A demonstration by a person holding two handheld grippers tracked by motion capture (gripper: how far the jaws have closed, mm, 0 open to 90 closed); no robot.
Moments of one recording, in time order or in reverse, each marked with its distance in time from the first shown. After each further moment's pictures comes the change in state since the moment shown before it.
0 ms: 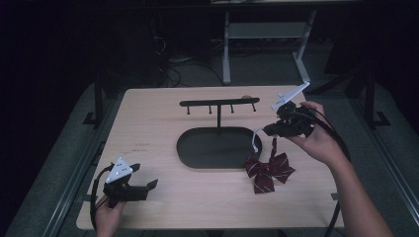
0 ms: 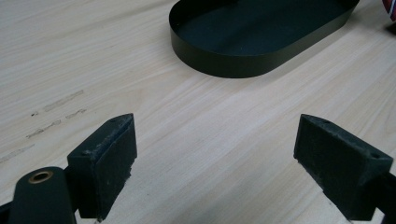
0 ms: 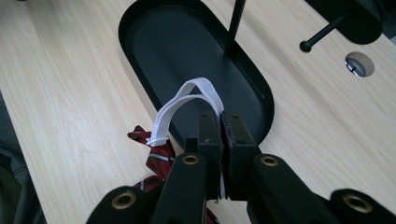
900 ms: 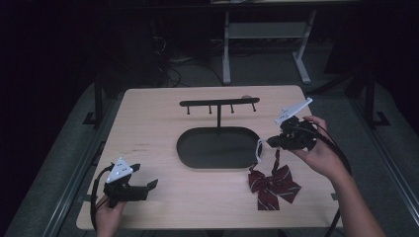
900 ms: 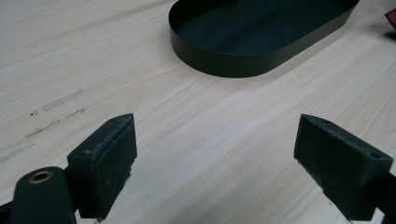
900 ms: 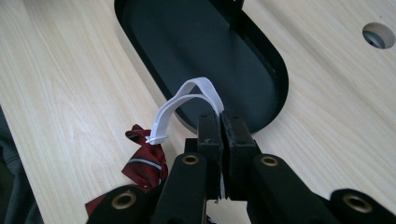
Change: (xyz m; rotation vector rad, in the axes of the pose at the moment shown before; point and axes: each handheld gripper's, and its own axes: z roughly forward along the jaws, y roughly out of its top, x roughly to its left) left arm 0.000 0.000 0.000 0.007 -0.001 -0.004; right arm 0.006 -0.035 0.016 0.008 -0.001 0.022
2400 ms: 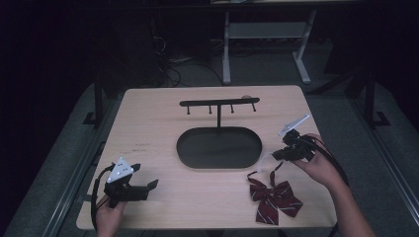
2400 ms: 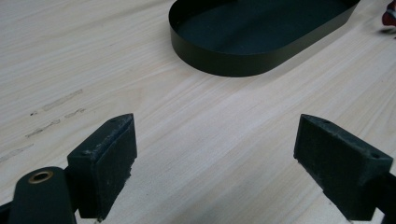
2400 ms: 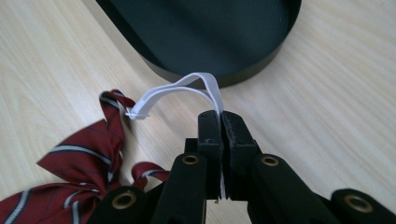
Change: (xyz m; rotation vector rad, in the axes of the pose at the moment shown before) left arm -0.001 0.000 0.001 0.005 0.004 0.005; right arm -0.027 -0.055 0.054 0.092 0.040 0.132
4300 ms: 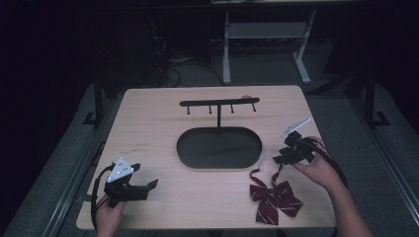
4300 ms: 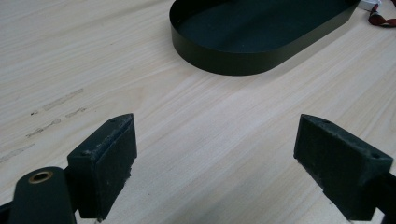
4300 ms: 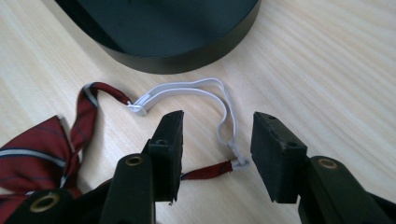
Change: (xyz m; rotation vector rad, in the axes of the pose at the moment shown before) left arm 0.001 0.000 0.001 0.006 -0.002 0.005; right arm -0.016 -0.014 0.019 0.017 -0.047 0.065
